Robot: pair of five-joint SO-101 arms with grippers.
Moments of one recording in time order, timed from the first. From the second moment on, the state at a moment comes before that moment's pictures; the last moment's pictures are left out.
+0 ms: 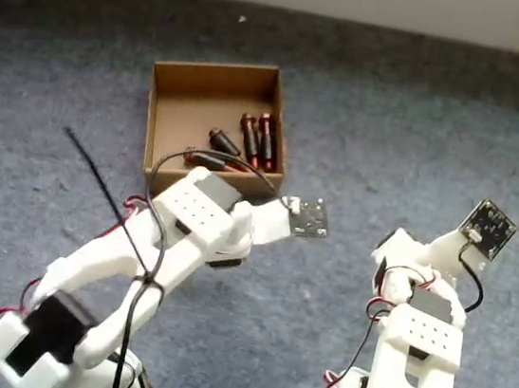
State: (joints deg) left arm 26.7 -9.2 34.2 66.7 -37.8; right arm 10.7 -46.5 71.0 32.4 -19.2
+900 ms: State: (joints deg) left arm 17.1 -80.2 57.8 63.0 1.6; right arm -8.5 -94.5 78.9 40.6 -19.2
